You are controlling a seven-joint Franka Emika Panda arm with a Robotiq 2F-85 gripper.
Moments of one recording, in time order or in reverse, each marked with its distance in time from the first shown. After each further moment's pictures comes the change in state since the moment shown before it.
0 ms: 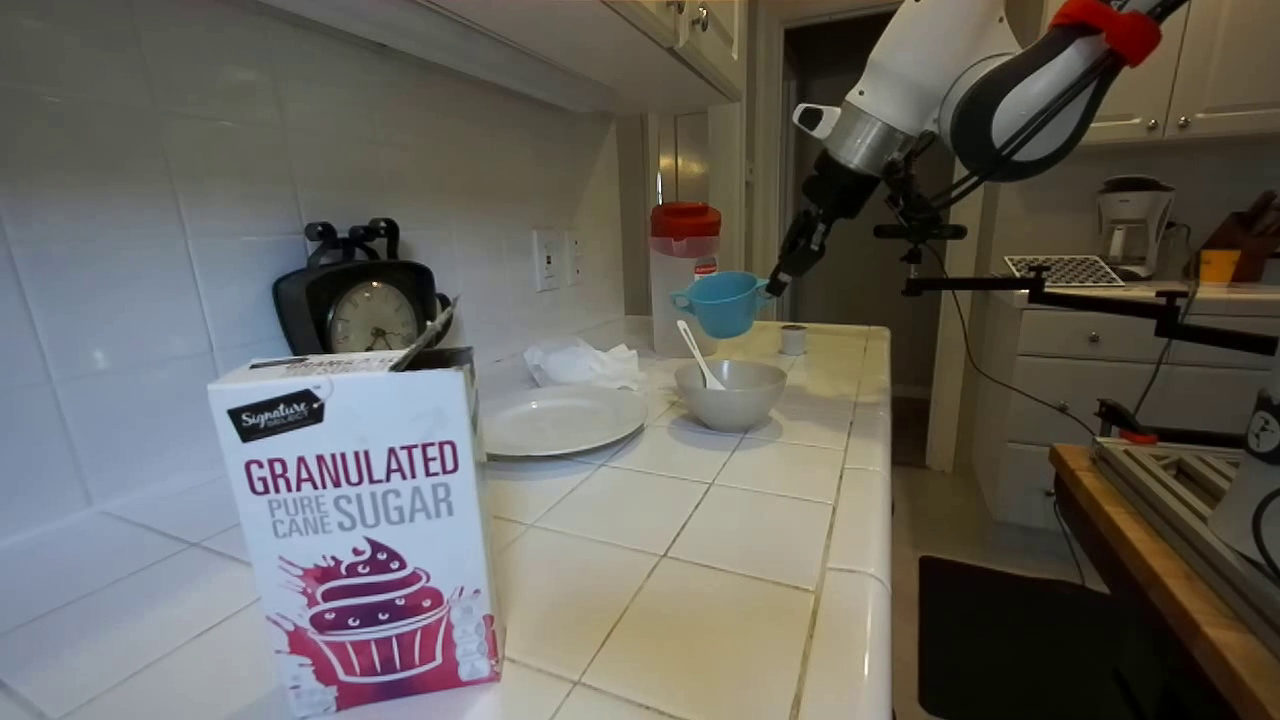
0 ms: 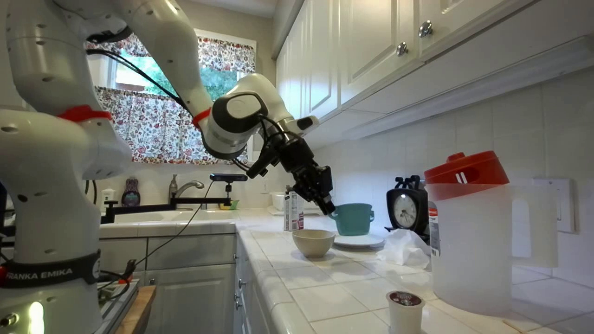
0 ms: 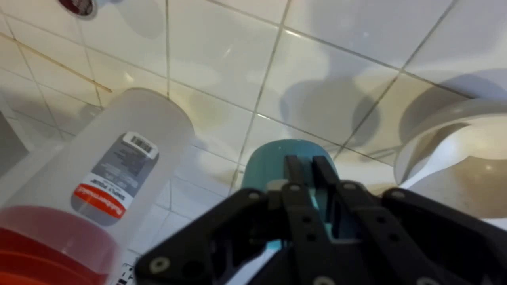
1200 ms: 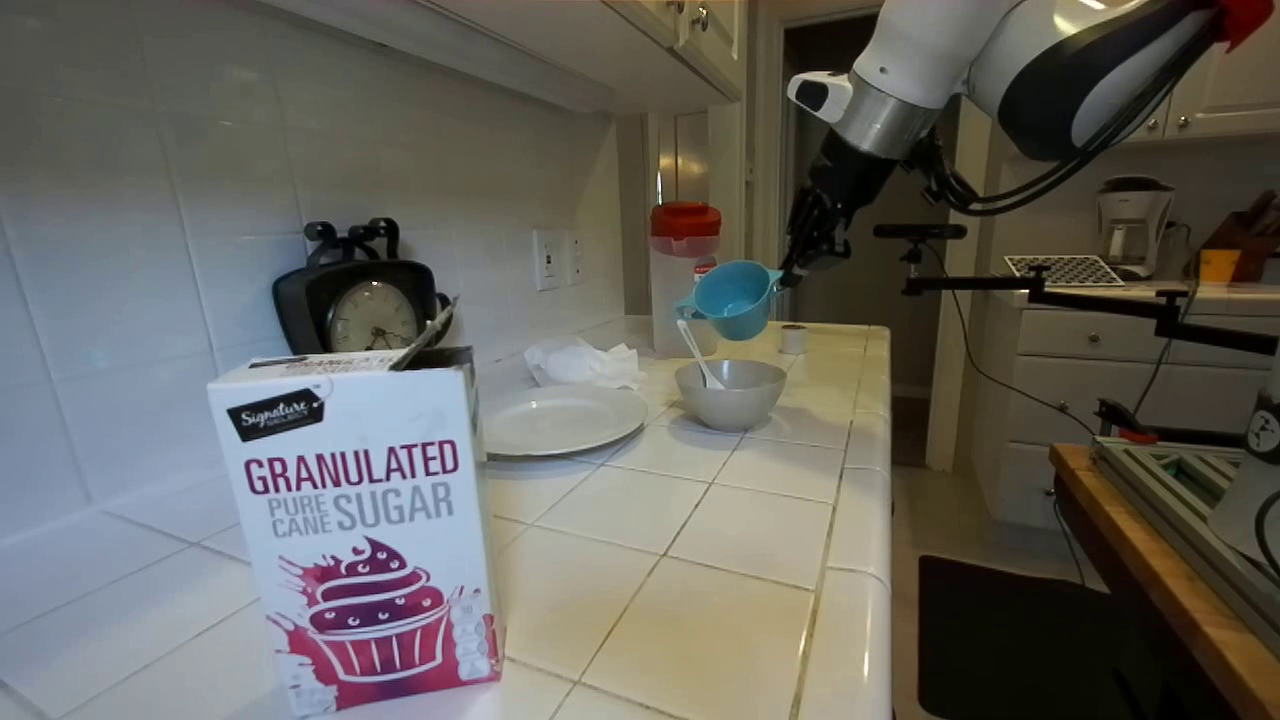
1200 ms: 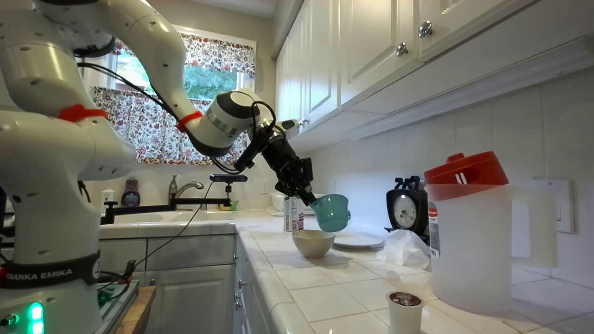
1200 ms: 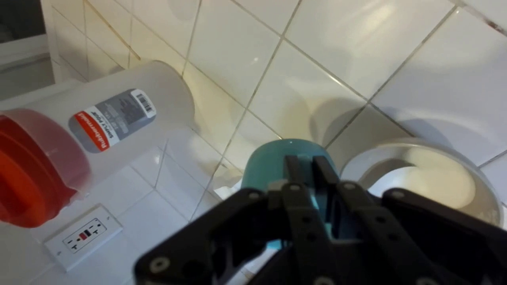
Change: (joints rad) arm -0.136 -0.165 0.357 0.002 -0.209 -0.246 0.141
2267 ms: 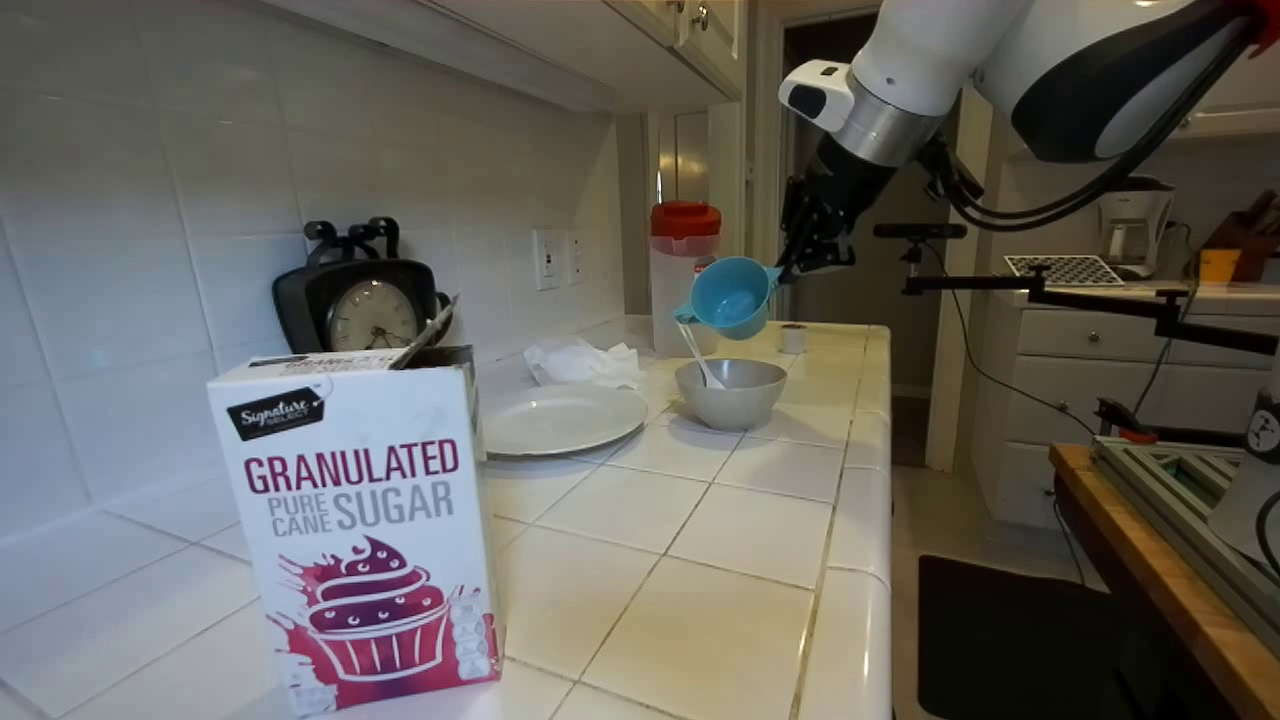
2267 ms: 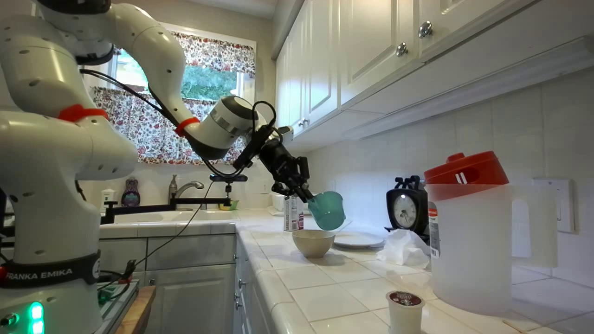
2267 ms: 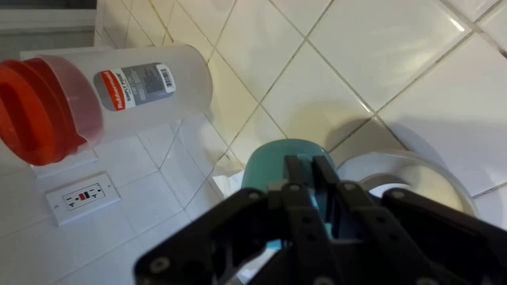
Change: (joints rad) arm -0.083 -0.033 0.197 0.035 -0.115 -0.101 0.037
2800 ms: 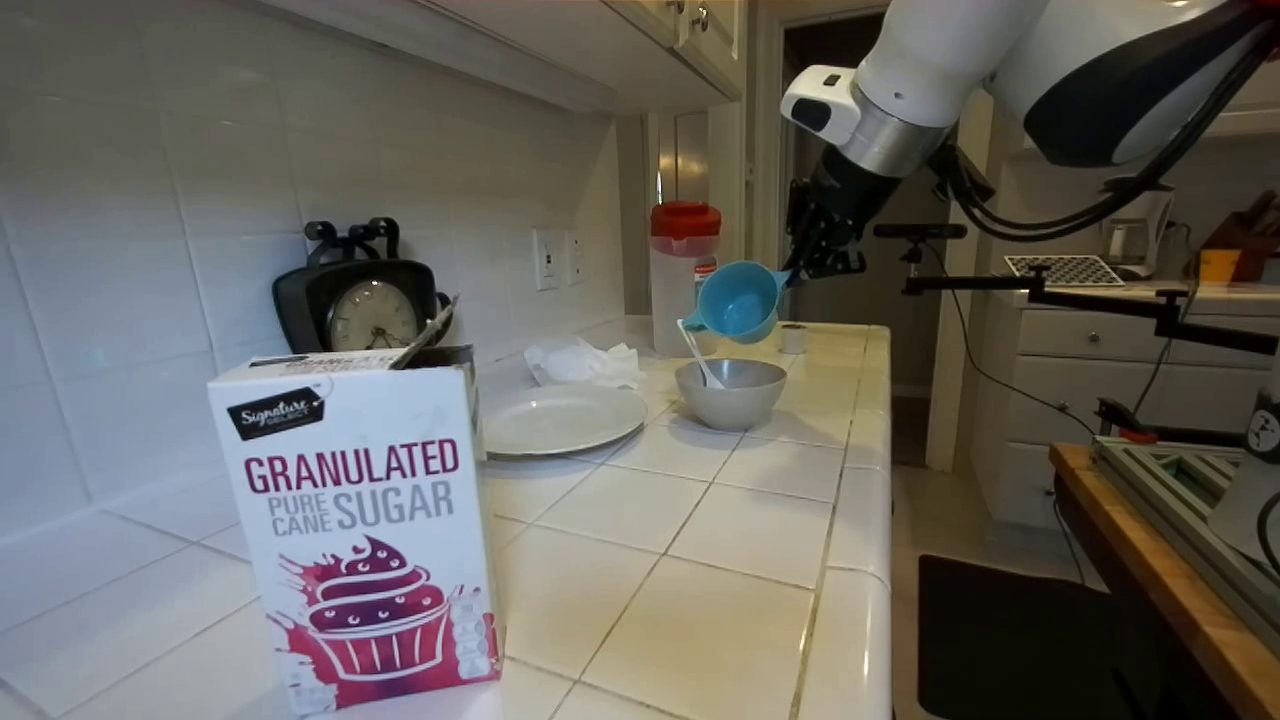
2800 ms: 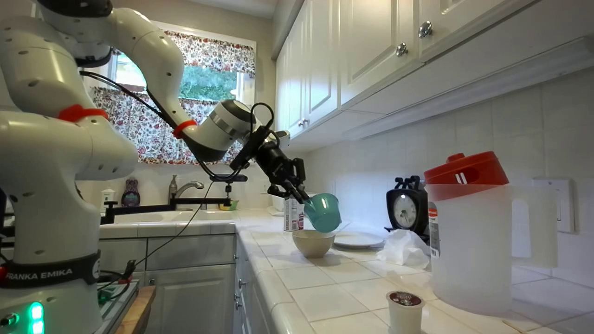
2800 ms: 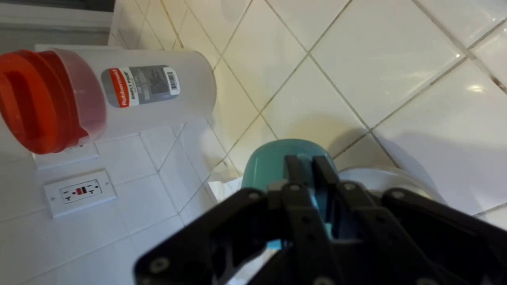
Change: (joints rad) arm -0.004 -0.014 0.062 0.003 -0.030 -0.075 0.000
